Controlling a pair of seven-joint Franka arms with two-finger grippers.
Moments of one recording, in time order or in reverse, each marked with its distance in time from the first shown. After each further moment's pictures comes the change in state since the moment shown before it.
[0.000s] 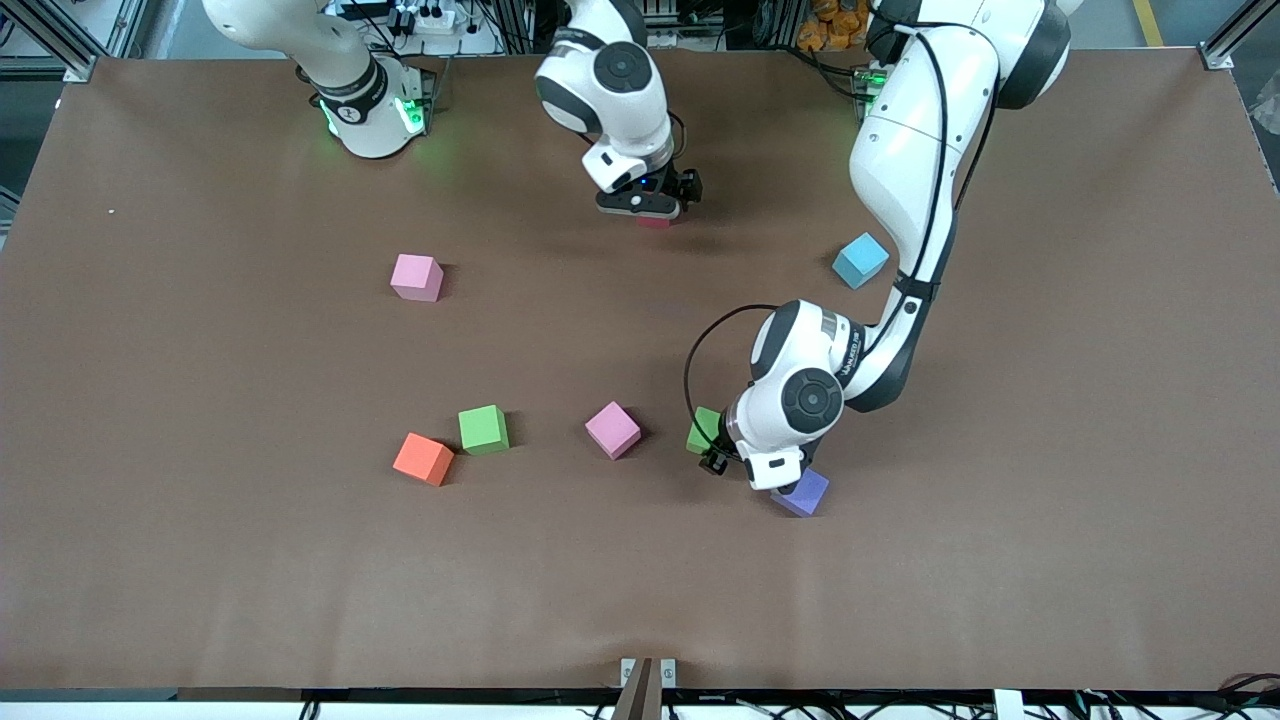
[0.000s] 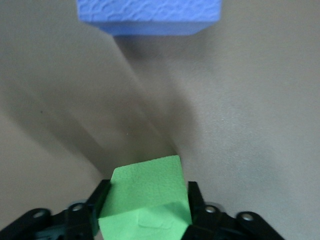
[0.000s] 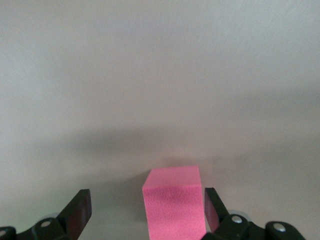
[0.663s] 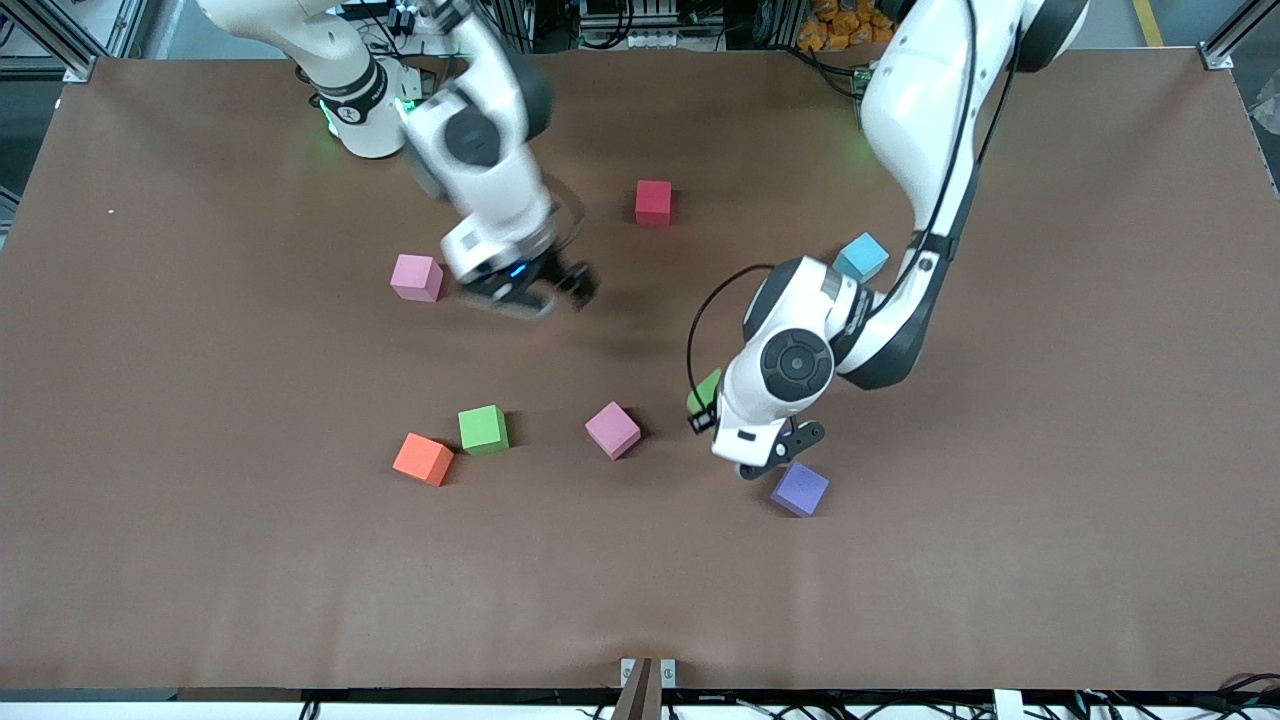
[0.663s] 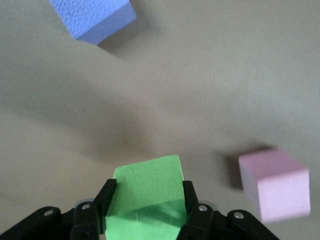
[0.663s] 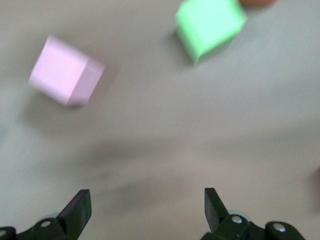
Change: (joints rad) left arm -0.028 -0.167 -0.016 0.002 0.065 -0.270 0.433; right arm -0.482 -0.101 -0.016 0.024 -0.112 -0.107 -0.329
